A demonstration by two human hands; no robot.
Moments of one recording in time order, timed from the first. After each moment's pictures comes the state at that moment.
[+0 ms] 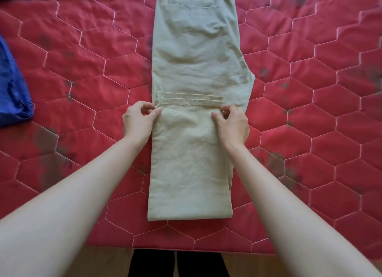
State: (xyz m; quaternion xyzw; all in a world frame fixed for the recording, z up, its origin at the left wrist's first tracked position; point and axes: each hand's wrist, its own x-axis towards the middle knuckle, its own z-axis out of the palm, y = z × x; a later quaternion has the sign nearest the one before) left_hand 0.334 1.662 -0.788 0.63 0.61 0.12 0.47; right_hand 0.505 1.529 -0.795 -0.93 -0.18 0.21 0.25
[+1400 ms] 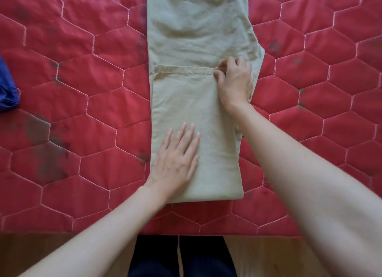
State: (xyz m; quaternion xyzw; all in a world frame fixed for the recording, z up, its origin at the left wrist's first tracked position) left_hand 0.301 1.546 -0.789 0.96 0.22 -0.03 0.18; right_hand 0.538 1.576 -0.813 -0.93 -0.34 0.09 0.14
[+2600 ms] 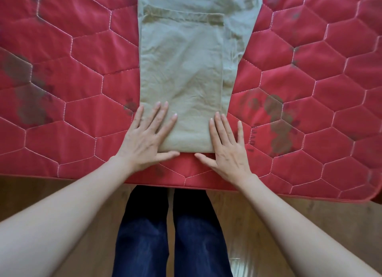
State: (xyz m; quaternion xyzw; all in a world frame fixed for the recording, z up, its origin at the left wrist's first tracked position) left_hand 0.225 1.512 -0.832 0.98 0.16 -0.07 0.09; right_hand 0.413 1.329 -0.830 -0.79 -0.60 0.09 0.00
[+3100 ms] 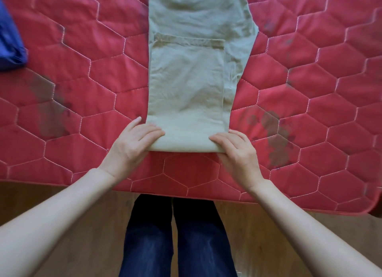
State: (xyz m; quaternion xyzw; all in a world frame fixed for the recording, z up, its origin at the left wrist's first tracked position) left_hand 0.216 1.544 -0.765 0.96 0.17 0.11 0.21; right_hand 0.433 1.362 -0.764 -0.76 -0.60 0.07 0.26
